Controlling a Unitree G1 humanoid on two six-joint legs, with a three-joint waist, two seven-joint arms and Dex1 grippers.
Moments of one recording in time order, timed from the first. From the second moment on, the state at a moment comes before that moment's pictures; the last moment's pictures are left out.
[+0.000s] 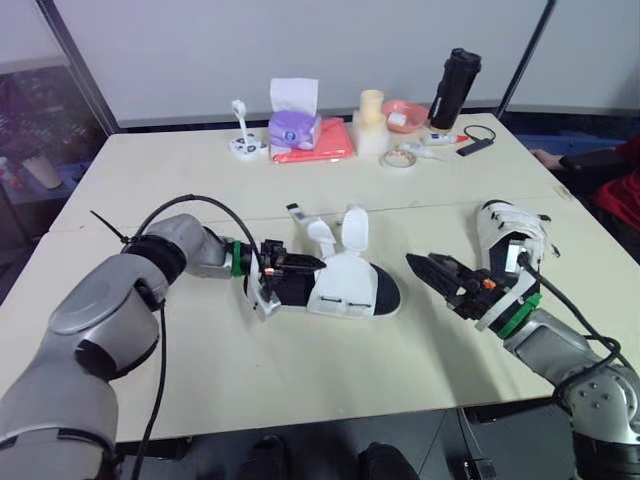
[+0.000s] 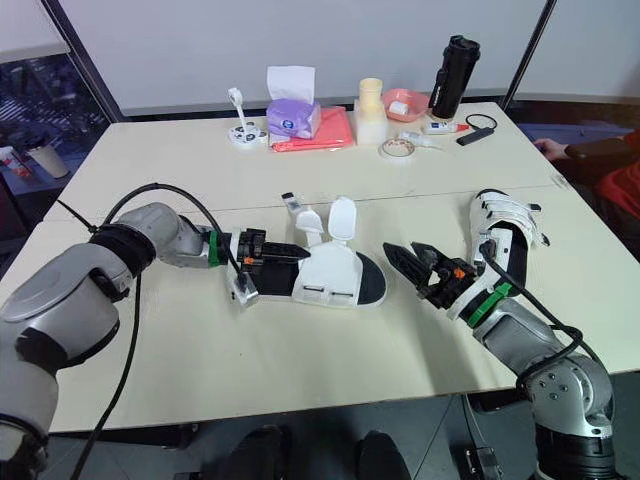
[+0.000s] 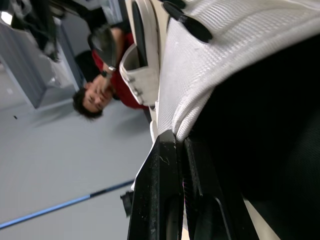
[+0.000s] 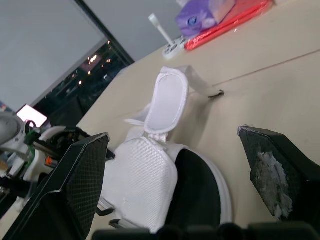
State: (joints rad) left arm -1.28 0.63 -1.10 1.00 1.38 -1.11 0.94; right arm -0.12 -0.53 -0.32 -0.38 1.12 0.76 0.35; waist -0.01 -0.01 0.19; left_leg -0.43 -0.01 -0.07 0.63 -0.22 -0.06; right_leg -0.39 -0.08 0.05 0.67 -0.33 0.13
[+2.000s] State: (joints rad) left arm -0.49 0.78 -0.28 0.10 -0.30 -0.21 -0.85; right arm -0.25 -0.77 -0.12 -0.20 0.68 0.67 0.84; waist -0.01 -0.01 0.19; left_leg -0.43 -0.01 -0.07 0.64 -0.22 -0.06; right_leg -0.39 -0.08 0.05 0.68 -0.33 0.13
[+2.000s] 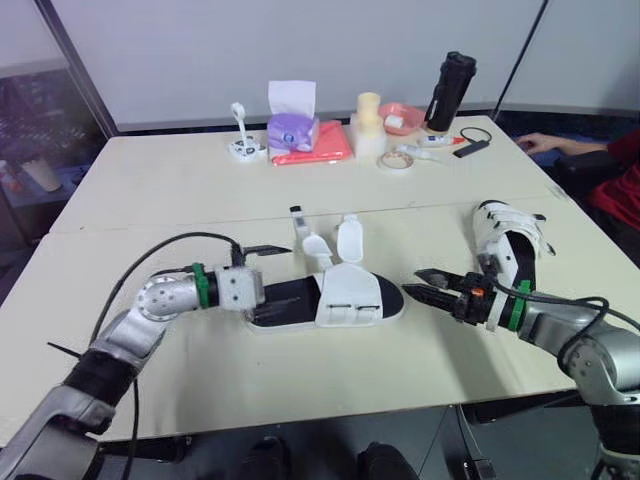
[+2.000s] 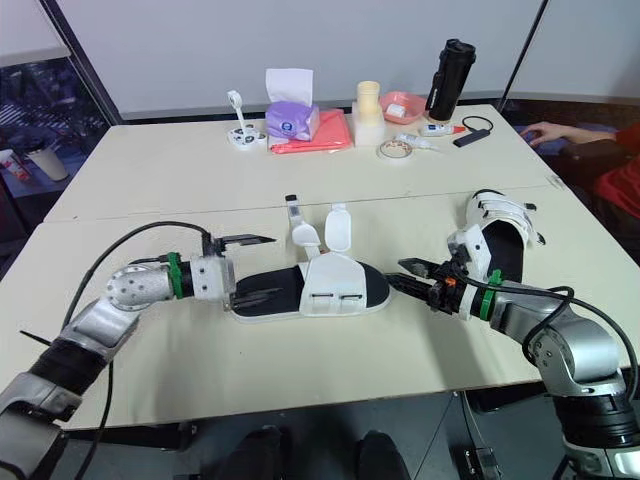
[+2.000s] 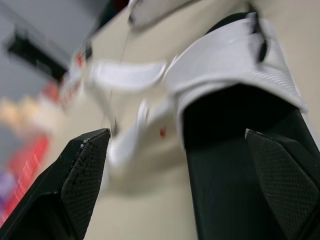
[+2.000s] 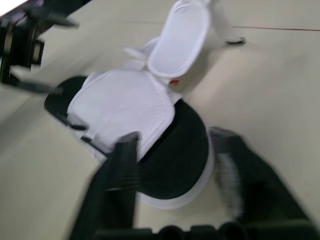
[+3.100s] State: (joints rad) left arm -0.75 0.26 0.23 0.43 -0.86 1.02 -0.41; right arm -0.44 -0.66 0.13 0.11 0.34 0.43 1.08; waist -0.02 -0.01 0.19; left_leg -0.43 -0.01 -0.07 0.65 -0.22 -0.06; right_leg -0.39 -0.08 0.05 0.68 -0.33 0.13
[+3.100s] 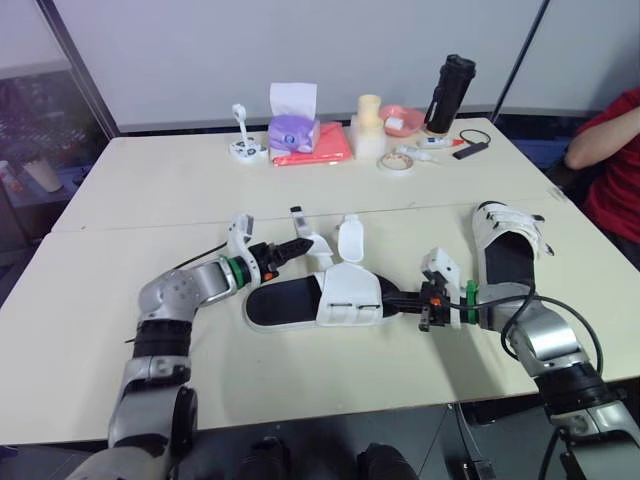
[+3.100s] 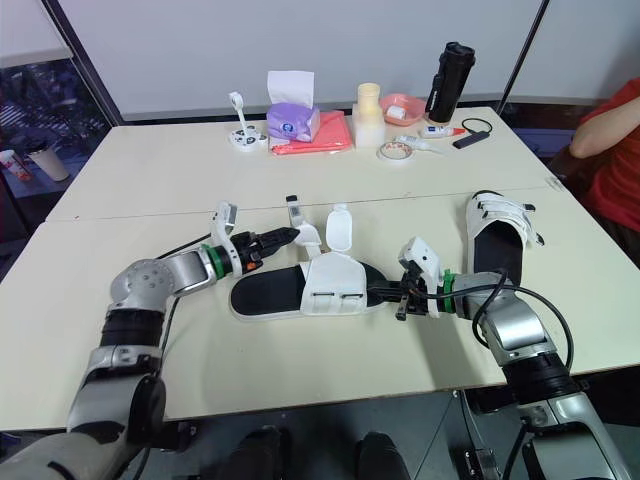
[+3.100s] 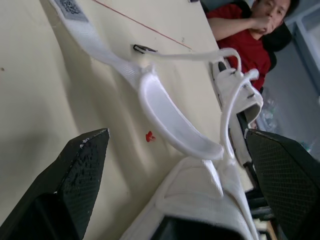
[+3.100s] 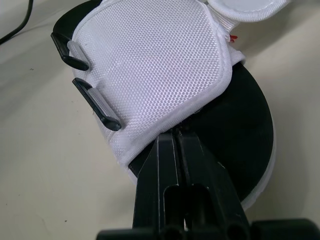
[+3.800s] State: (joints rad) left arm -1.03 0.17 0.34 1.06 -0.66 0.65 -0.54; right arm -0.44 -0.63 0.13 0.12 0.32 0.41 1.06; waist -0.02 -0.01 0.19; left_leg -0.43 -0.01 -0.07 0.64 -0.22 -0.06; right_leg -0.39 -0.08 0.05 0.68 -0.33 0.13
